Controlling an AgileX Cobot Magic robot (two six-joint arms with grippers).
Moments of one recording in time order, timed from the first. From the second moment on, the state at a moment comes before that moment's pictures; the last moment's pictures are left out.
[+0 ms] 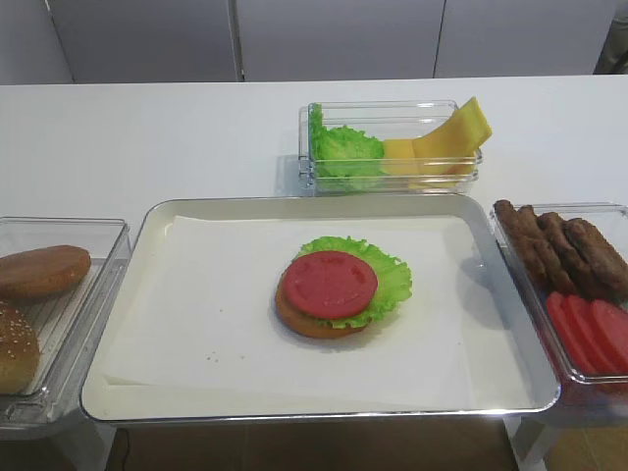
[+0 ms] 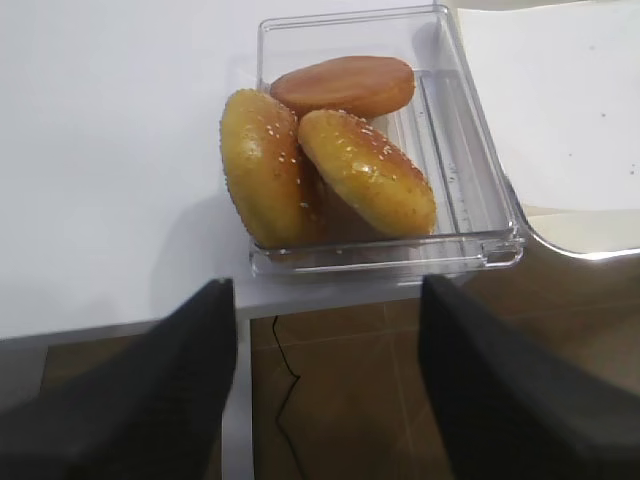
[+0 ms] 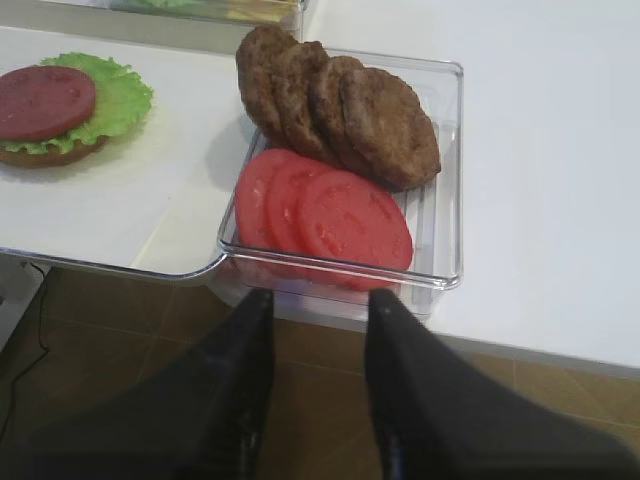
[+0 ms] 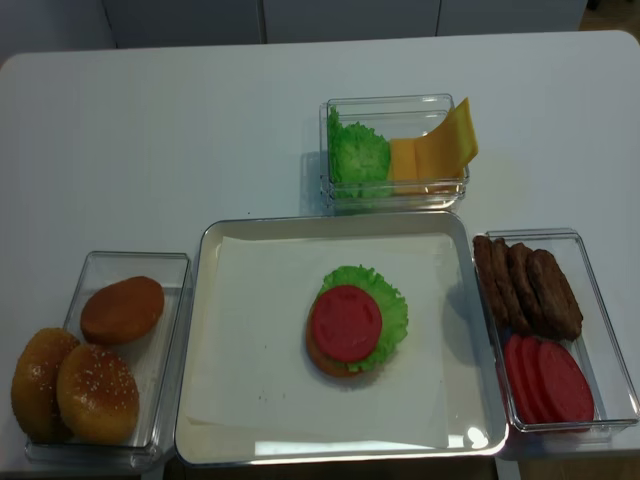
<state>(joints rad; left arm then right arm) -0.05 -0.02 -0.49 0.05 1.18 -0.05 0.10 -0.02 -0.48 0.16 1.14 -0.13</state>
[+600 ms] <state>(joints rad) -0.05 -0.02 -0.49 0.05 1.18 -0.05 0.10 -0.02 -0.48 0.16 1.14 -0.13</state>
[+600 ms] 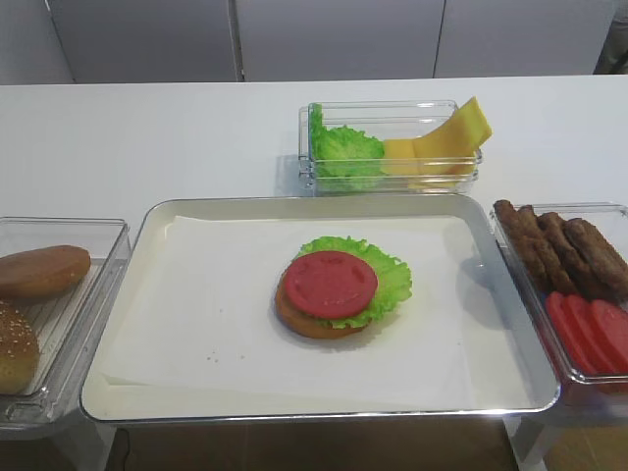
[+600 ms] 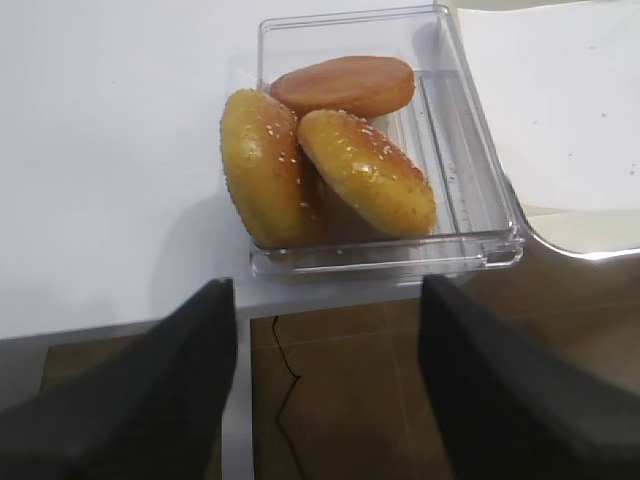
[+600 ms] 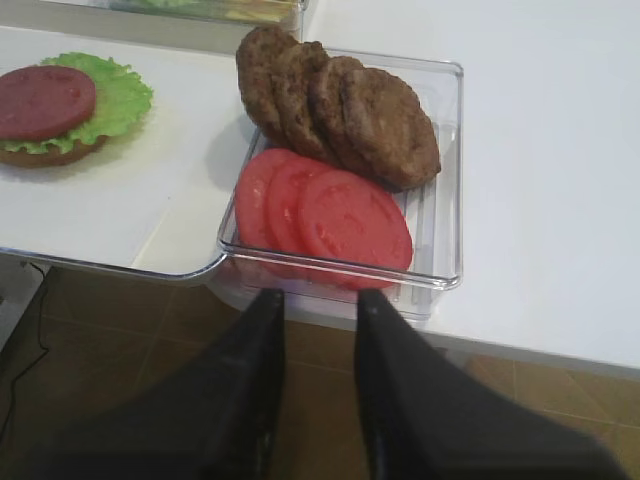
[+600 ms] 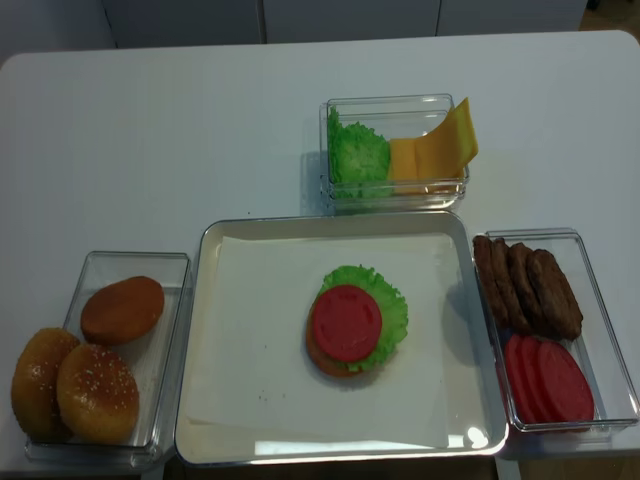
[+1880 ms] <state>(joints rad) -0.05 -0.02 -0.49 0.05 1.18 -0.05 0.10 -0.01 -0.51 0.20 1.11 -0.09</state>
